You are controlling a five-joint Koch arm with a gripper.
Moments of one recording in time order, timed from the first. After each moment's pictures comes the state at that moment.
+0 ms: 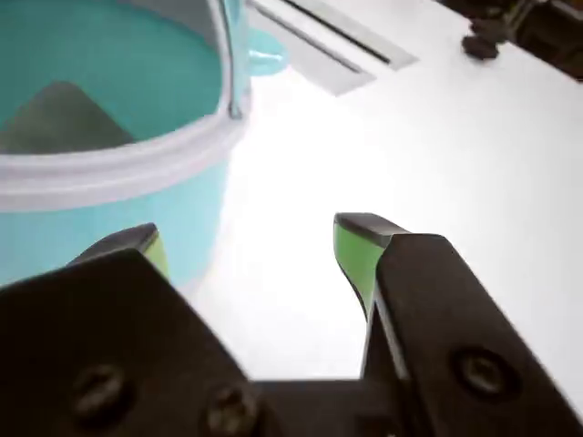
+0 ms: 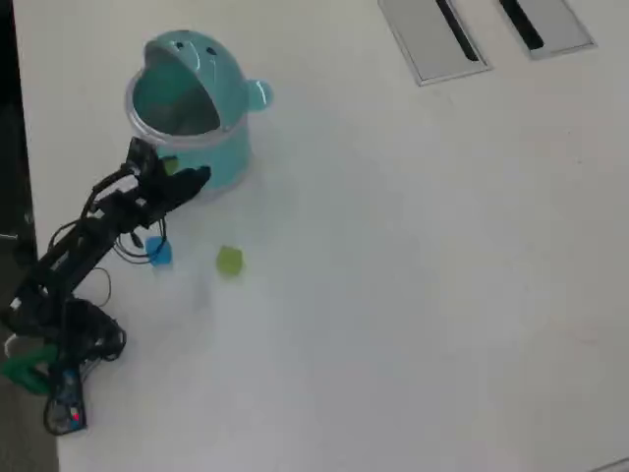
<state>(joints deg) -31.6 116.0 105.9 30.2 -106.3</state>
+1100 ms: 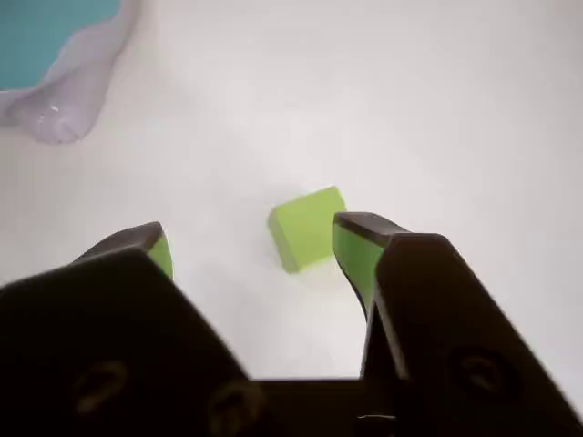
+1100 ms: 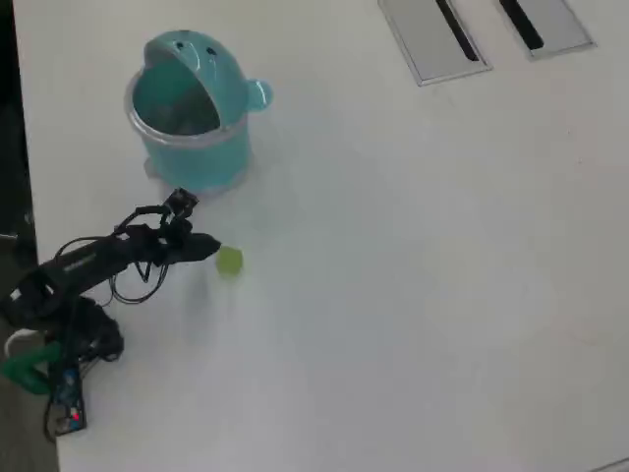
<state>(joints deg) -22.1 112.5 124.6 35.5 -106.9</state>
